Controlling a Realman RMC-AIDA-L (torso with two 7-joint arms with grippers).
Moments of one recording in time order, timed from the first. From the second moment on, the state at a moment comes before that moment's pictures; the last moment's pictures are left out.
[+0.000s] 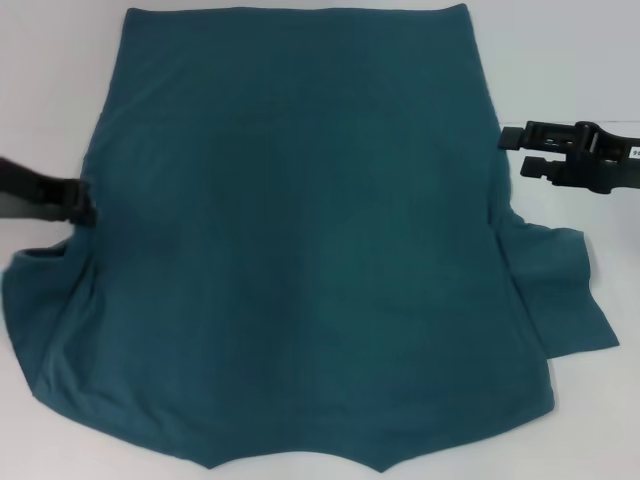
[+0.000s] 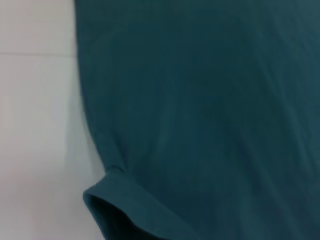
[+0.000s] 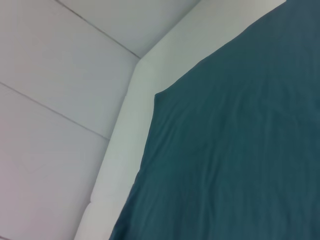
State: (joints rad) left arm -0.72 -2.05 0.80 1.21 2.77 1.50 -2.75; right arm 0.71 1.91 -0.55 -0.50 -2.06 -1.32 2.31
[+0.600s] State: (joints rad) left arm -0.87 -2.05 0.94 1.04 2.86 1.41 -2.97; right arm 0.72 1.91 -0.55 -0.49 -2.06 -1.30 2.33
